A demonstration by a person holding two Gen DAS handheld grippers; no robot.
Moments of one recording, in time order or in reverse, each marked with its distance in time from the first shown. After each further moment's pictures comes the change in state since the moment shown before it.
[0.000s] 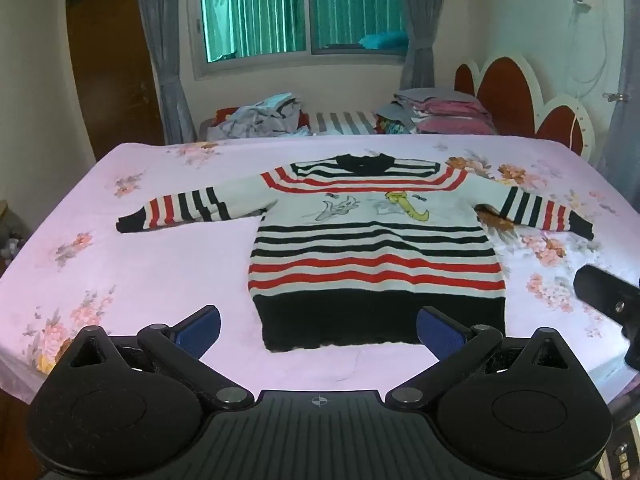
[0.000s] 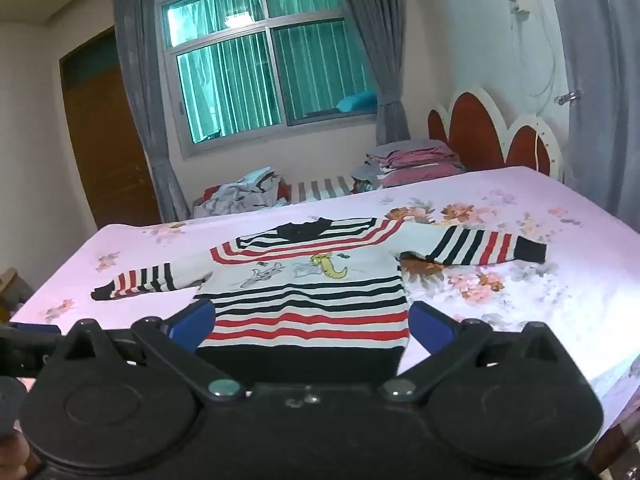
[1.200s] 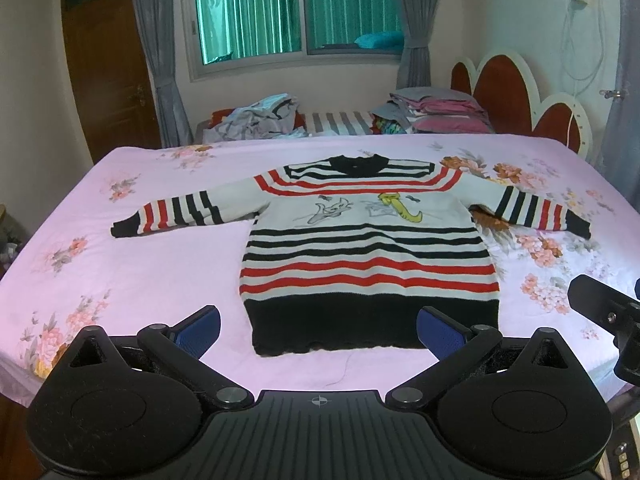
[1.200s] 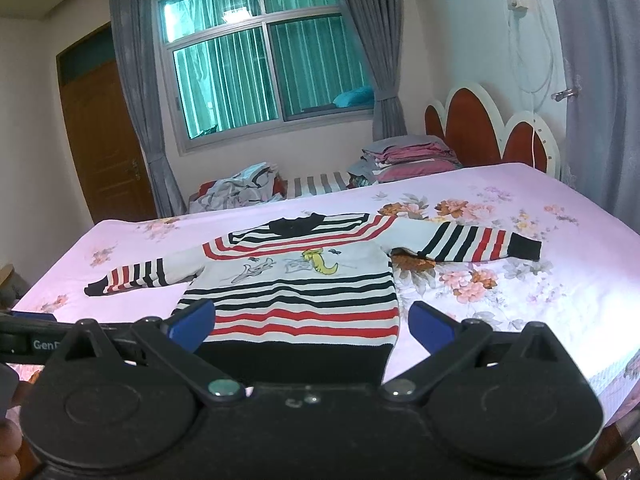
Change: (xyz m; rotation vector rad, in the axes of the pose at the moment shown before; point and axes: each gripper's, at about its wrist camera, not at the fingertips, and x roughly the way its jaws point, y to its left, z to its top) left arm 0.000 -0.014 0.005 0.020 -0.006 -0.001; right arm -0.001 -0.010 0.000 0.005 0.011 -0.005
